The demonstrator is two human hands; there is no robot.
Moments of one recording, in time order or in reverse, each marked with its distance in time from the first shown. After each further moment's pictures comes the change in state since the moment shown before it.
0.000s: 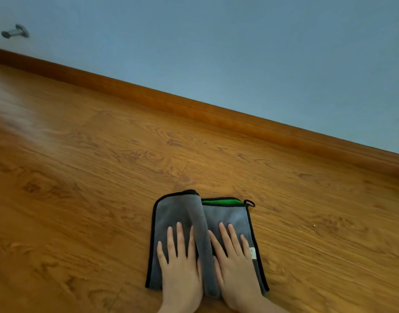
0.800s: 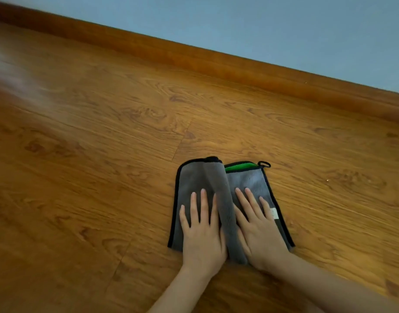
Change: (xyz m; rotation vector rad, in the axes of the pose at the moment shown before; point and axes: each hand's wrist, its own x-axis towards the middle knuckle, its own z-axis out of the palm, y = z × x) left_hand -0.029 0.027 -0.014 0.022 -0.115 0.154; right_hand -0.029 0.028 -0.011 -0.051 -0.069 -0.181
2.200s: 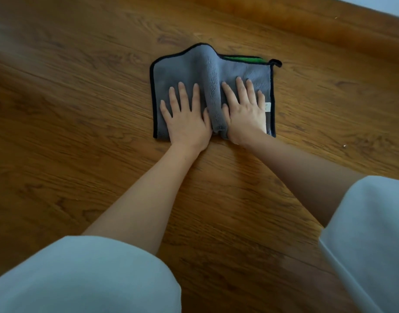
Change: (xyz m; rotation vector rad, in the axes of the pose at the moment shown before) left_hand 0.158 -0.030 -0.013 0.064 0.019 -0.197; right_hand 0.165 0.031 -0.019 -0.018 -0.018 0.267
